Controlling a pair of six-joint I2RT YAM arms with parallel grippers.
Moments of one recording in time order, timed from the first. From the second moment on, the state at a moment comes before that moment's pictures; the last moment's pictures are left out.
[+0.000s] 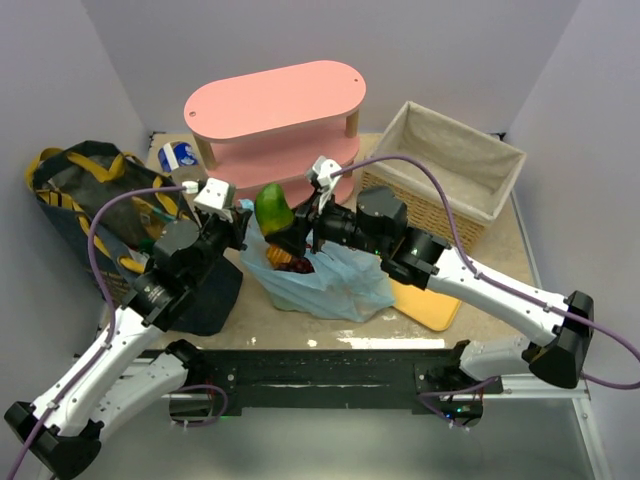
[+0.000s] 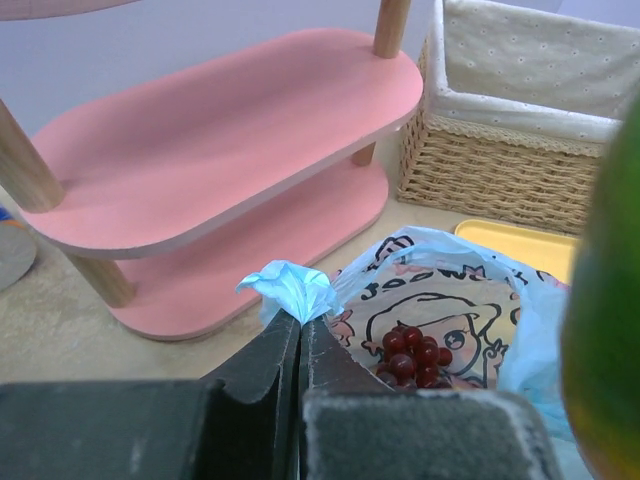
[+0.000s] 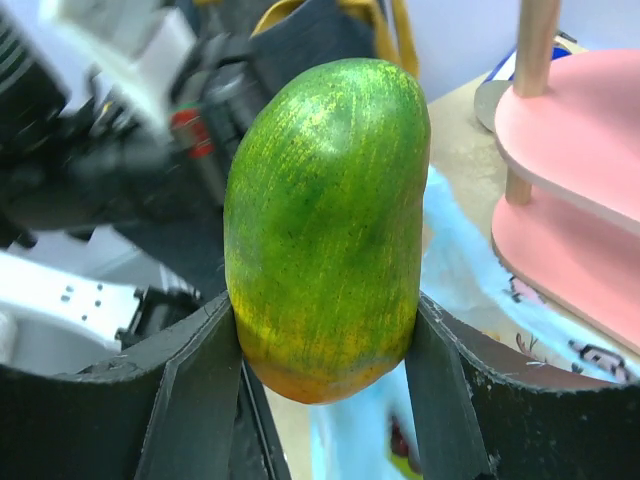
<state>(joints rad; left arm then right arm) -0.57 0.74 0.81 -0.17 -0.18 -0.11 0.95 1.32 1.24 0.03 -0.22 0.27</state>
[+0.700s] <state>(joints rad) -0.57 0.67 0.81 -0.17 -0.14 -0.04 1.20 1.37 1.19 -0.24 0.39 0.12</state>
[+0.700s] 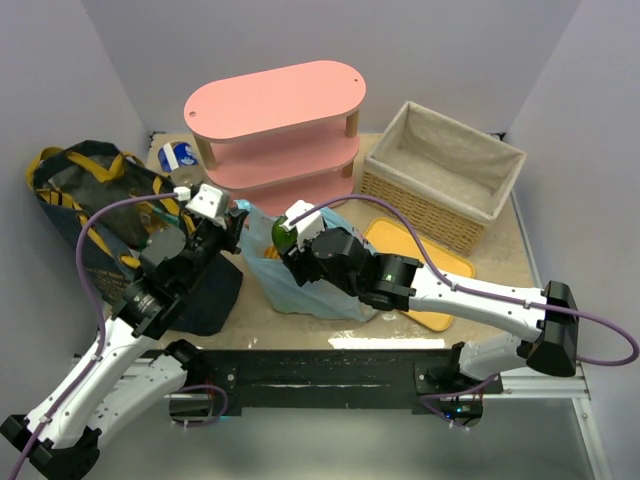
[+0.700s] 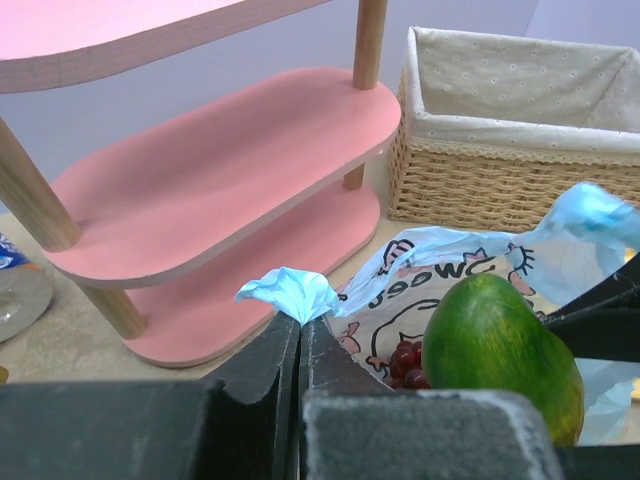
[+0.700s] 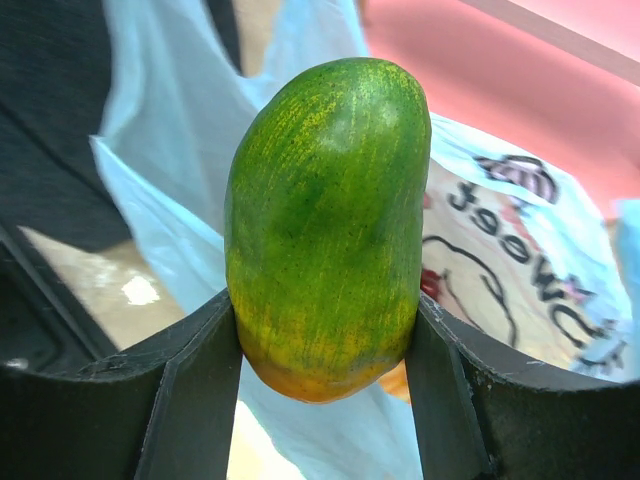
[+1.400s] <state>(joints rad) -0.57 0.66 0.74 -0.09 -0.01 0.12 1.20 1.39 1.33 -0.33 0.45 0.05</state>
